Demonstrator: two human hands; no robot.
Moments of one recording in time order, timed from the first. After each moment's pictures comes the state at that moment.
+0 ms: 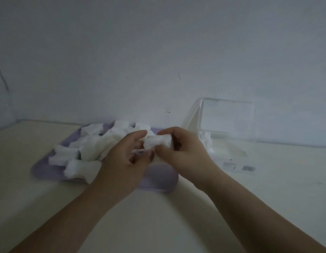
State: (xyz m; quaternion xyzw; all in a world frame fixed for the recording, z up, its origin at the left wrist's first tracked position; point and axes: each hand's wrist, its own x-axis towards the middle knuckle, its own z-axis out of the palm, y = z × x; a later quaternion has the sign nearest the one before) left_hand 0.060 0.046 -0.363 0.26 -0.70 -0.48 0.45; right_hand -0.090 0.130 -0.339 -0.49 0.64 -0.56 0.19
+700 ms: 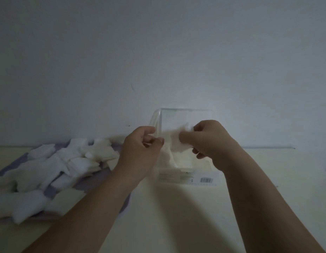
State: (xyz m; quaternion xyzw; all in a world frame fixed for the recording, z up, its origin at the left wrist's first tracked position) left_hand -0.101 0.074 -0.331 0.29 -0.72 -0.47 0.42; right_hand -0.229 0.198 -0.278 -0.33 0.78 -0.50 0.15
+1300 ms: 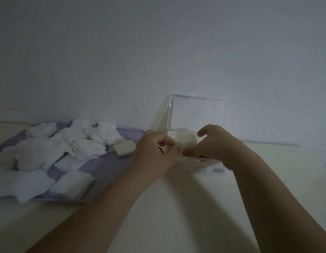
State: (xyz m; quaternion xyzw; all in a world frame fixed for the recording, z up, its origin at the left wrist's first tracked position) left_hand -0.103 0.064 -0.380 0.27 -0.78 -0.38 0.41; right_hand -0.222 0.180 -0.303 -0.31 0.88 -0.32 0.15
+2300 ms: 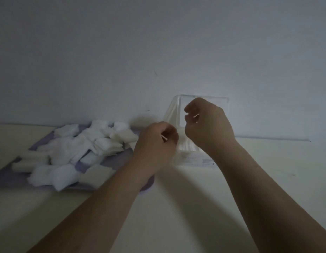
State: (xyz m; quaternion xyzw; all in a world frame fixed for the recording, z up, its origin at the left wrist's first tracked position) left_hand -0.064 0.069 -0.343 0.27 -0.81 -0.36 0.38; right_hand -0.177 0.162 -0.290 -0.43 0.81 -0.39 -0.11
